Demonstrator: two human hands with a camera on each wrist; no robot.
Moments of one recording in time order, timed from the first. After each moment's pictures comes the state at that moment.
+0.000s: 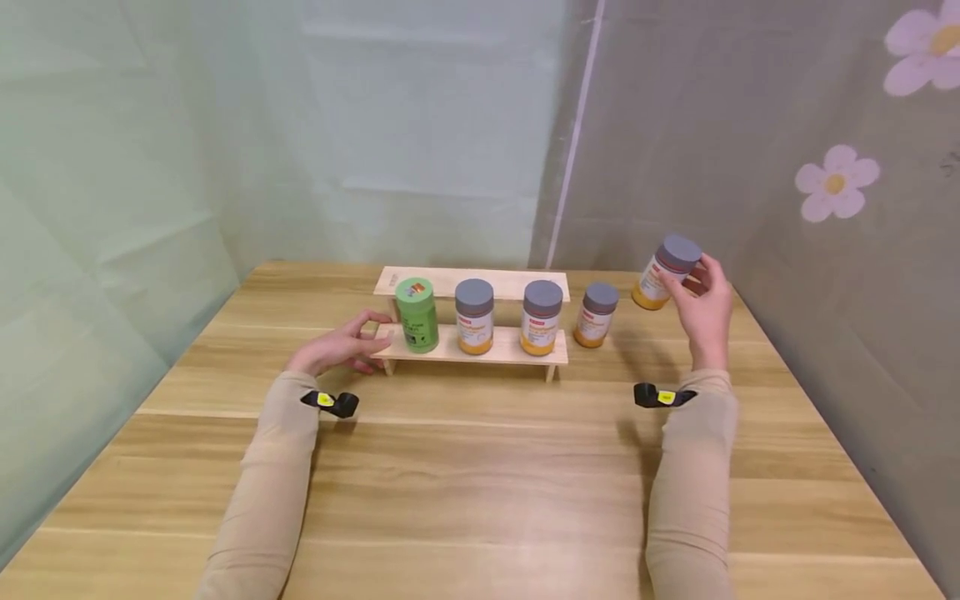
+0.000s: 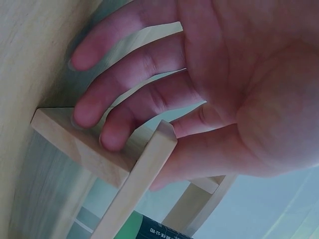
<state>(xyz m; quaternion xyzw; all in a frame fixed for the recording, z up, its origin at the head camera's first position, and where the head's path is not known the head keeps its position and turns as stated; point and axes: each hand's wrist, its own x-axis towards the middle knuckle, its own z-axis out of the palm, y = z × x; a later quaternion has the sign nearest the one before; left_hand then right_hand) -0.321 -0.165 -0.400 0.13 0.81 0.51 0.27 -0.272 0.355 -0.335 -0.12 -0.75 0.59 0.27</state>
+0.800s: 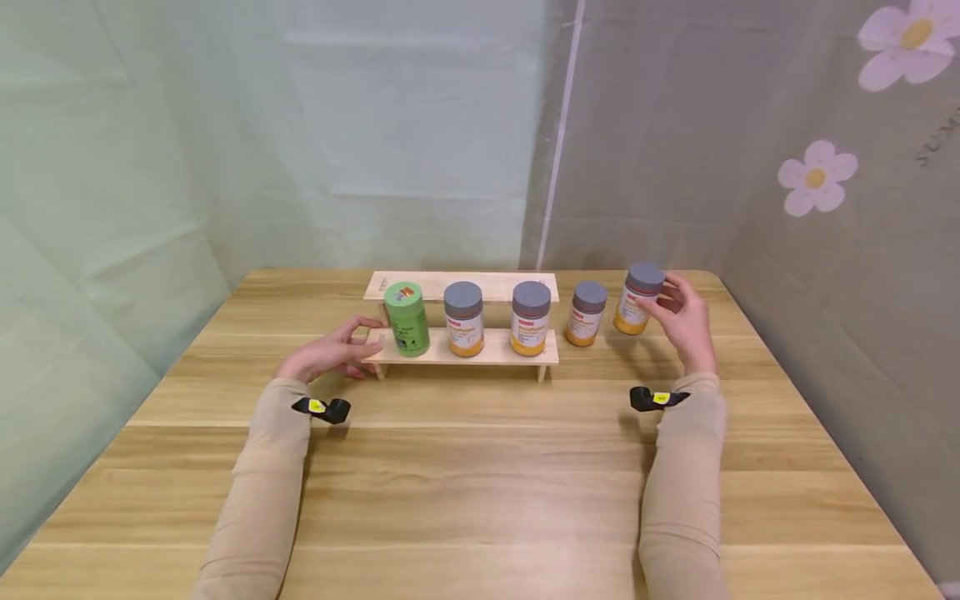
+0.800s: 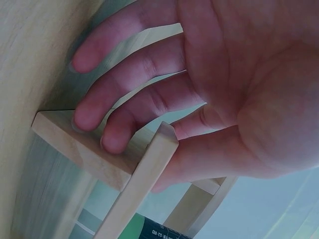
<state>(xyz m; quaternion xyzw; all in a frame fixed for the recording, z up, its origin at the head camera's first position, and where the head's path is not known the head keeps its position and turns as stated) -0.320 -0.163 -0.398 0.12 0.81 0.51 0.27 -0.274 0.379 -0.374 -0.02 -0.83 0.52 0.19</state>
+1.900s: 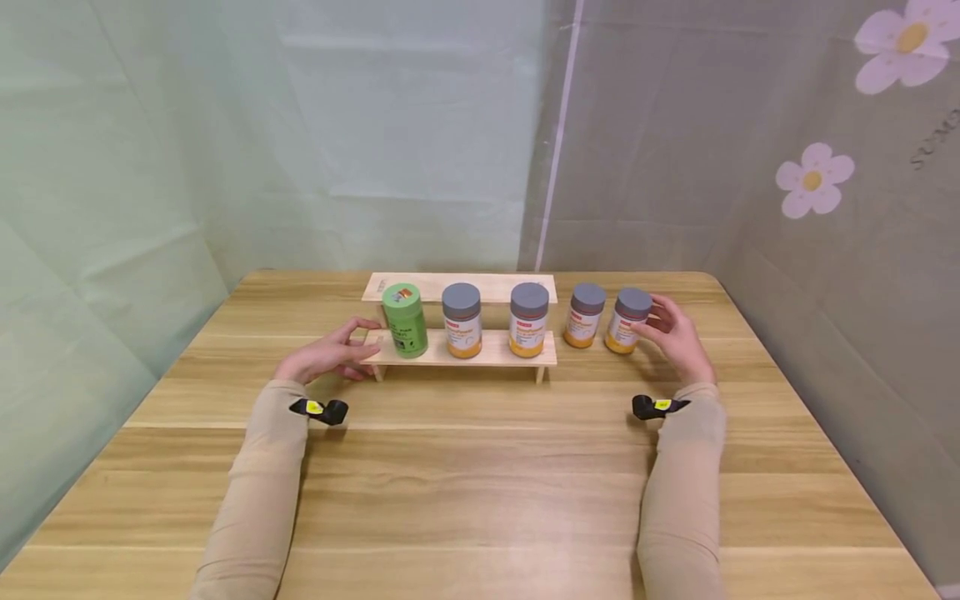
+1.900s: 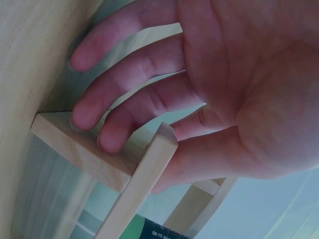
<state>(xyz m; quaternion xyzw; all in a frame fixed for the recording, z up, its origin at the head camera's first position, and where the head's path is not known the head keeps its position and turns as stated) -0.322 -0.164 -0.401 0.13 0.81 0.51 0.27 -0.274 0.394 -0.405 0.04 -0.85 0.50 0.12</state>
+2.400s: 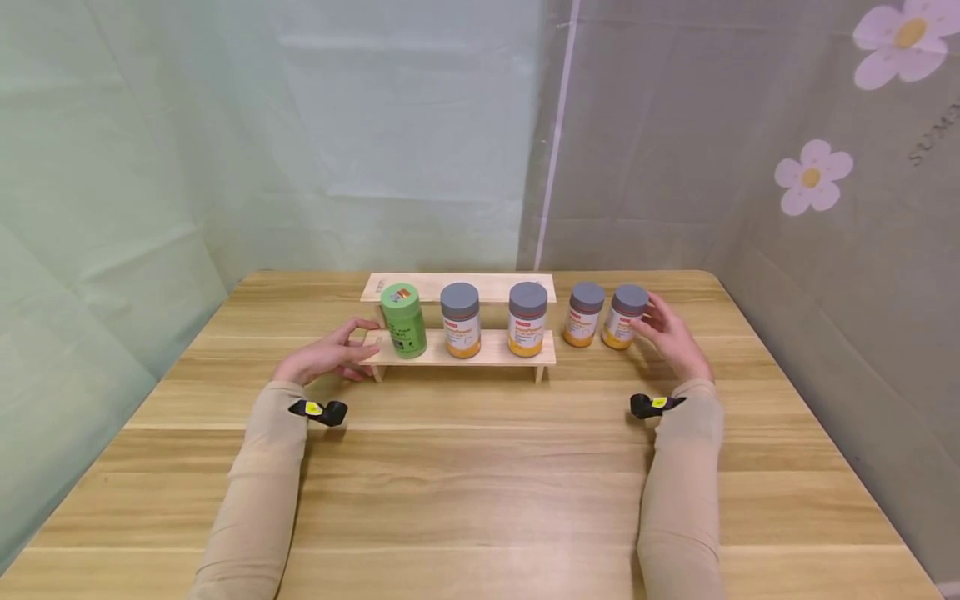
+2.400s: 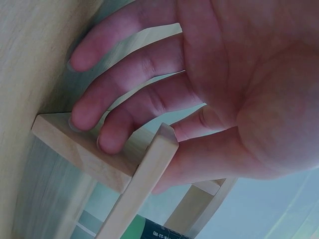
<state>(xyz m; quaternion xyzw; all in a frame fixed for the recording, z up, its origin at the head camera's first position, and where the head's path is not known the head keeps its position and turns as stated) -0.320 -0.162 -0.398 0.12 0.81 0.50 0.27 -0.277 0.392 -0.401 0.06 -0.87 0.49 0.06</state>
